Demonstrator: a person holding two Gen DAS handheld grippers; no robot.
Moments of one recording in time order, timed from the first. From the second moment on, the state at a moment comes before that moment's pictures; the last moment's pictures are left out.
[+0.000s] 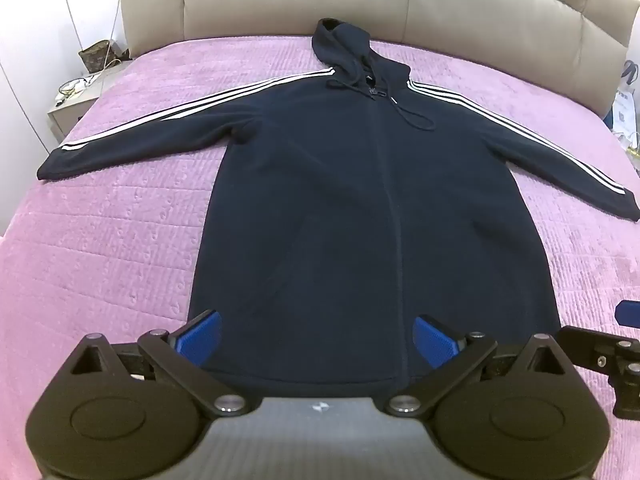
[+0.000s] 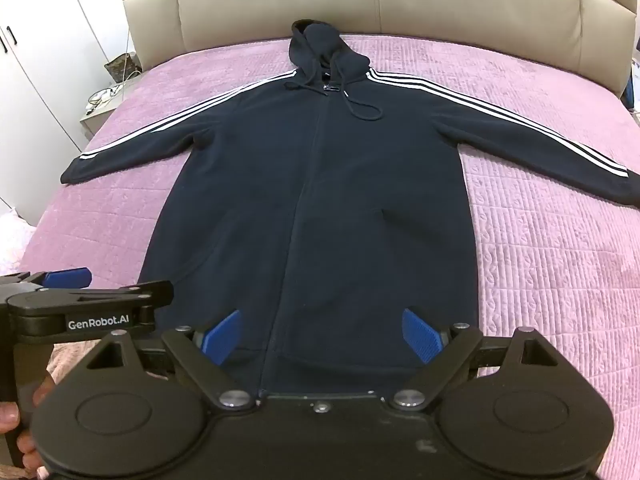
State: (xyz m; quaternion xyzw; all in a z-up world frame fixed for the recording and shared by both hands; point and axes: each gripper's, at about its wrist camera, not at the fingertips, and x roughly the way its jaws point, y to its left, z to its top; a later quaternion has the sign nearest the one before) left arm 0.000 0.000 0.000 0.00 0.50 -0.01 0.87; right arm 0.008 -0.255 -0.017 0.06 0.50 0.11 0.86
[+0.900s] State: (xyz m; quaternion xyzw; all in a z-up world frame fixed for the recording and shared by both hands) left arm 0.001 -0.003 0.000 -0.01 0.51 -0.01 0.86; right arm 0.009 -0.253 -0.018 0.06 0.50 0.12 0.86
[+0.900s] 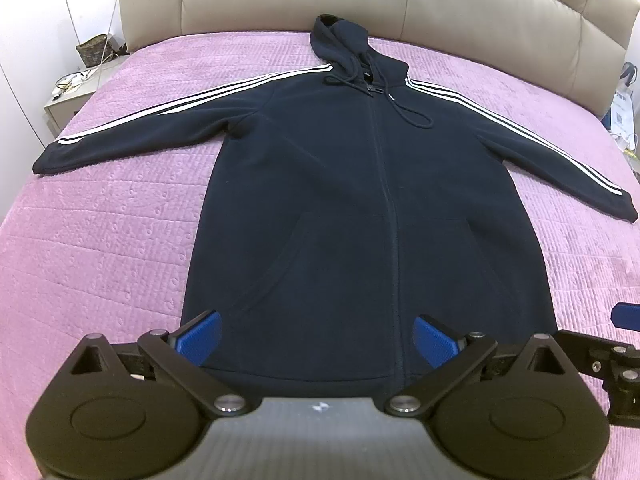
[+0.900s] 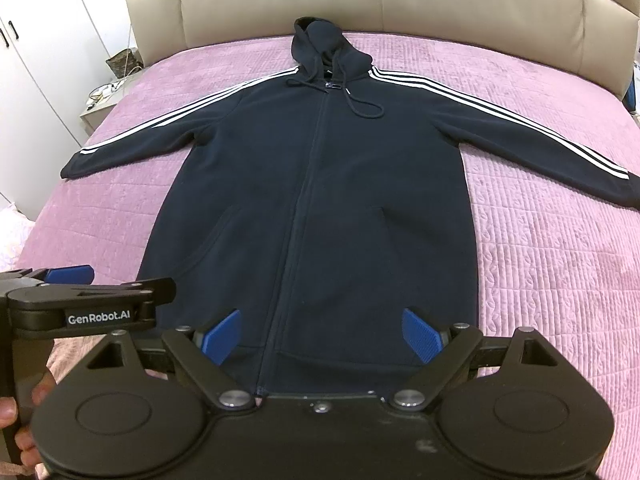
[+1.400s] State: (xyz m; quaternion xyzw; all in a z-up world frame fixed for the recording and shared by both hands) left arm 0.002 -0.003 -0.001 -0.01 0.50 -0.01 0.86; right arm 0.008 -0.253 -0.018 0.06 0.50 0.12 0.86
